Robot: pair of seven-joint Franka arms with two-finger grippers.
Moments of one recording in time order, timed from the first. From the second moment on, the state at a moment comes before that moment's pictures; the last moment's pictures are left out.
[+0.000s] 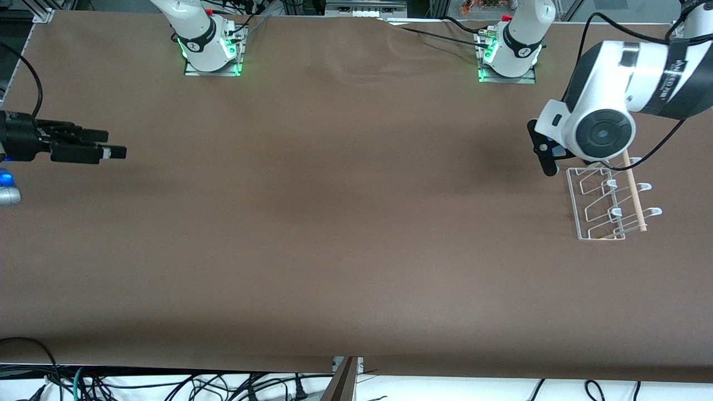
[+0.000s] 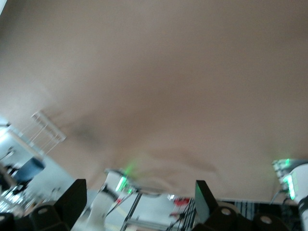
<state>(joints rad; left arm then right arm) -0.04 0.19 -0.22 -1.76 0.44 1.28 0.94 -0.13 0.37 0.00 -1.20 0.56 1.25 0.46</state>
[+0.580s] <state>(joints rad) -0.04 0.34 -0.22 -1.84 0.80 1.14 0.59 -0.09 0.13 0.16 -1.62 0.15 1.68 0.41</state>
